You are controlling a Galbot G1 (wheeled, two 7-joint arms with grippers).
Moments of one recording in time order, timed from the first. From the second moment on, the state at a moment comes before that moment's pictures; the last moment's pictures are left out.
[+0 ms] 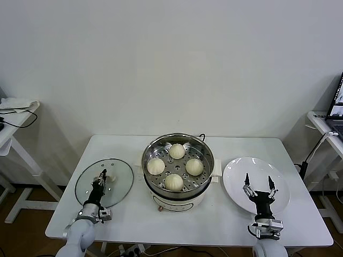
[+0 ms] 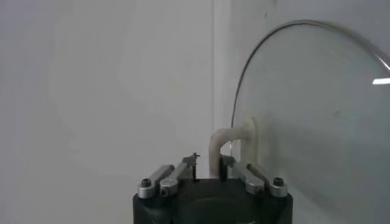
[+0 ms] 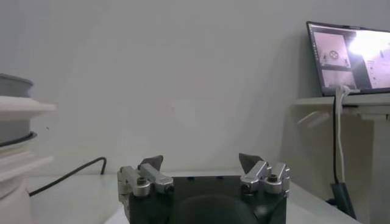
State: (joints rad) left arm 1.12 -1.30 -0.52 -1.31 1.31 -0.05 -0.21; right arm -1.34 1.28 0.56 1.54 0.27 0.39 0.17
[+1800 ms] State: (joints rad) left arm 1.10 -1.24 0.02 -2.09 1.23 0.41 0.06; right arm -1.24 1.28 0.57 1.47 0.30 0.37 0.18
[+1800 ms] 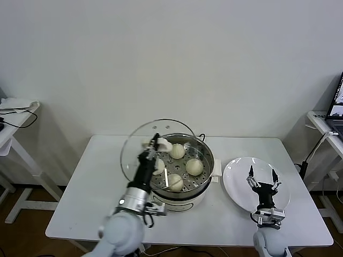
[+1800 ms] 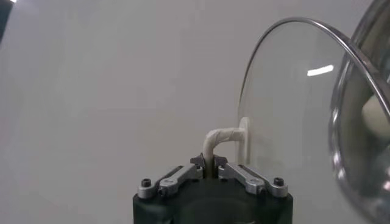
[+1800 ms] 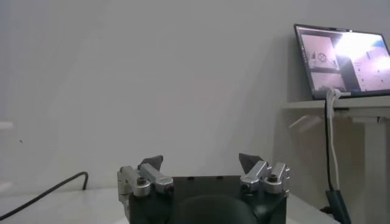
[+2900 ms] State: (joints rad) left arm 0.90 -1.34 0.22 -1.86 1.43 0.53 0.23; right arm -1.21 1.31 0.58 1.43 0.31 0.36 0.17
